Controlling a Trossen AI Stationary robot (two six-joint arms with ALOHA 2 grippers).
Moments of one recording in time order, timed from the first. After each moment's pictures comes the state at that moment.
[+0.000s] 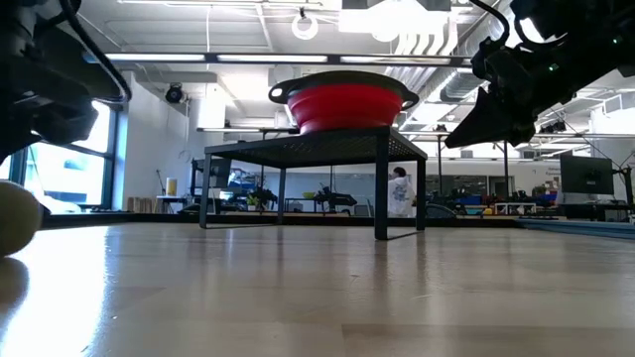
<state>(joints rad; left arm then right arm) -0.58 1.42 0.75 -0.68 0.02 -1.84 0.05 0.94 0.36 0.04 0.41 0.44</state>
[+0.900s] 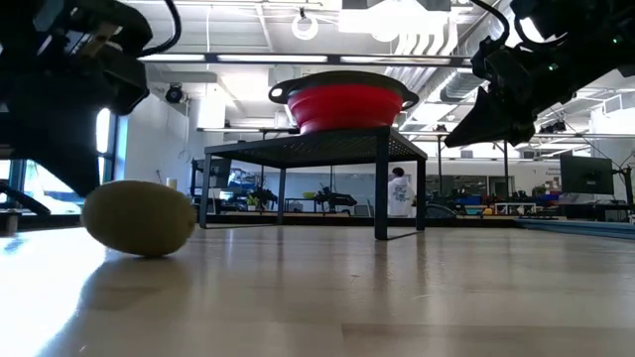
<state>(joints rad) -0.58 1.42 0.75 -0.37 -0.27 -1.65 0.05 0.94 0.36 0.04 0.41 0.44</state>
